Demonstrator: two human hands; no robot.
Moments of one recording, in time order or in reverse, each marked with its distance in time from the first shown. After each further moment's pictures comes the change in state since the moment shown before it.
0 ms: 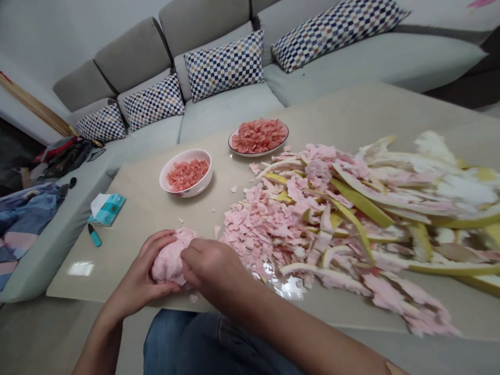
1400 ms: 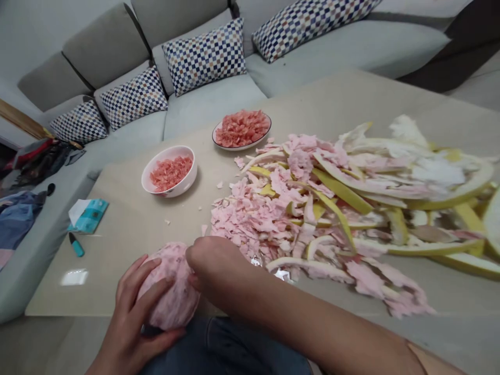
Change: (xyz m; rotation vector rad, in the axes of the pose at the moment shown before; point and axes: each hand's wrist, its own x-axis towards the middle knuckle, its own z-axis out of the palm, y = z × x) left_hand -0.035 0.025 0.035 0.524 0.169 0.296; right_hand 0.015 -0.001 -0.043 -0.149 -0.632 0.328
